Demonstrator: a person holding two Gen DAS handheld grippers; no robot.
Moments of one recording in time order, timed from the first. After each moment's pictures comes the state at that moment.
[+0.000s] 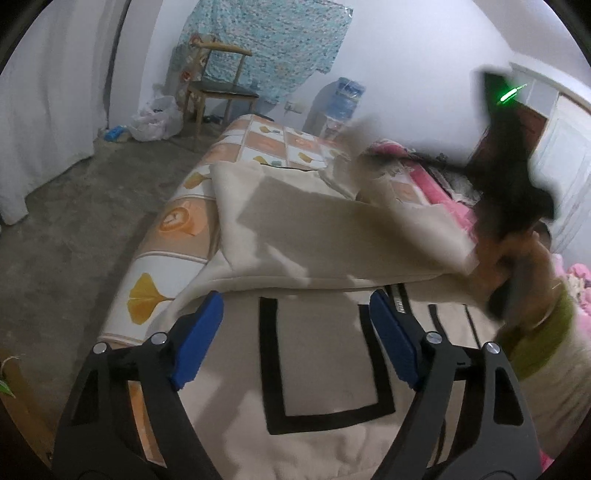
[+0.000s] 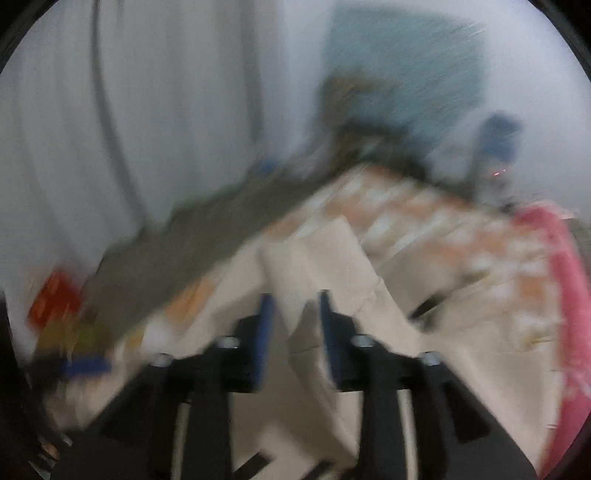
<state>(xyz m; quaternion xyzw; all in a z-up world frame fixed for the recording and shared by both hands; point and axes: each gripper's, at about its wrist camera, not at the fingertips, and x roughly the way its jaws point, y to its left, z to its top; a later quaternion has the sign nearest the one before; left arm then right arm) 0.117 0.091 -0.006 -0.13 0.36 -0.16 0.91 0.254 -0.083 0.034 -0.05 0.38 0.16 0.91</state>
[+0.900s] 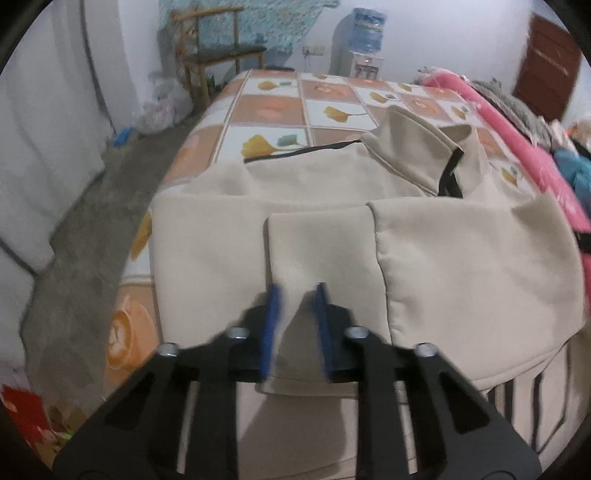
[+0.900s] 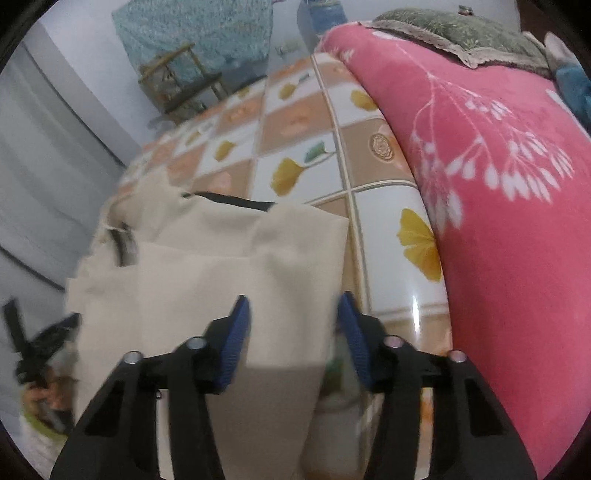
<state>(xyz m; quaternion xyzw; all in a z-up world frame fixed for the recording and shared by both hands) 0.301 0.019 -0.052 0.03 0.46 -0.08 0.88 0.223 -0.419 -0.047 0.20 0.46 -0.07 0.86</state>
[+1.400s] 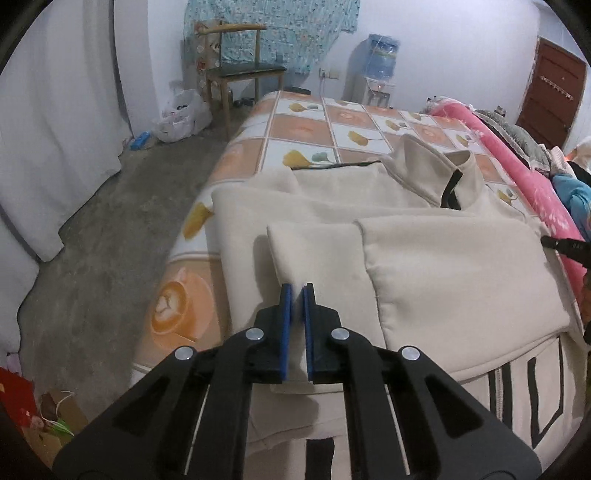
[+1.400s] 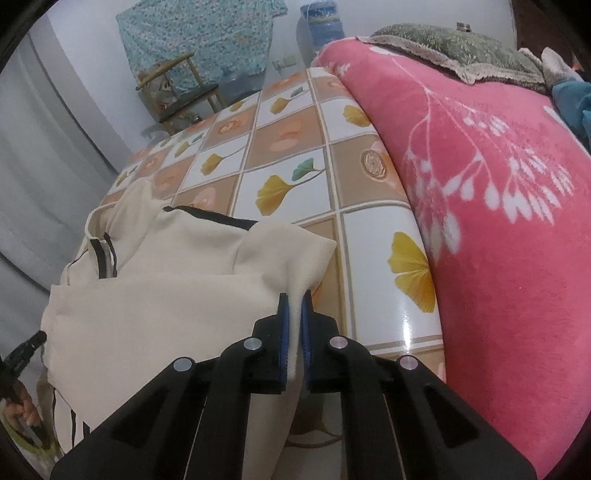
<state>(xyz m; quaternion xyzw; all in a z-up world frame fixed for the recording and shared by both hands) 0.261 0.059 -0.032 -0.01 0.42 -0.06 0.90 0.224 -0.425 -0.046 0.19 0.43 -0.08 0.88</state>
